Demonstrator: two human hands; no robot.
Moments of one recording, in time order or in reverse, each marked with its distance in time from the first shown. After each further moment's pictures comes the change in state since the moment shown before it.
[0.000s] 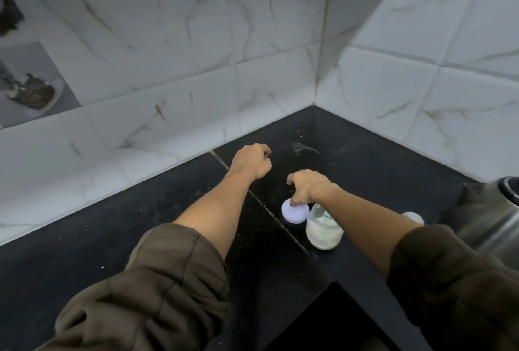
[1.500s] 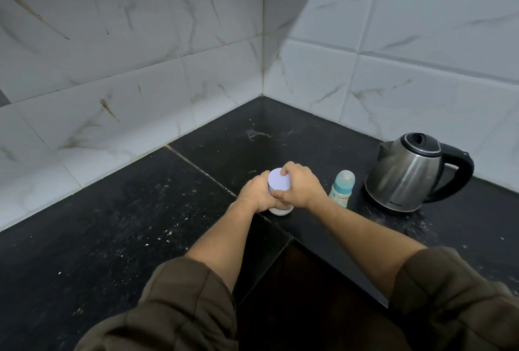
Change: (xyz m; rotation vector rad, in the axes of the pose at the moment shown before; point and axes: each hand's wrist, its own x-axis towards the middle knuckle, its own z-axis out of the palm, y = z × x) left_hand -0.099 0.047 0.105 -0.266 -0.325 0.122; right_hand -0.125 0.033 0.058 0.405 0.423 0.189
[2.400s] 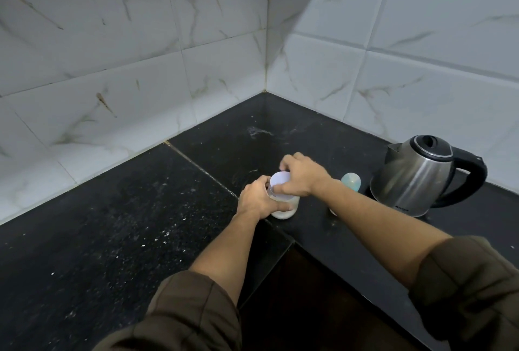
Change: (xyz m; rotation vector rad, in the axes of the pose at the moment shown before) left_hand 0.001 -0.011 0.016 -0.092 0.133 -0.059; right_hand 0.027 -0.015 -0.030 -0.266 -0.160 -0.034
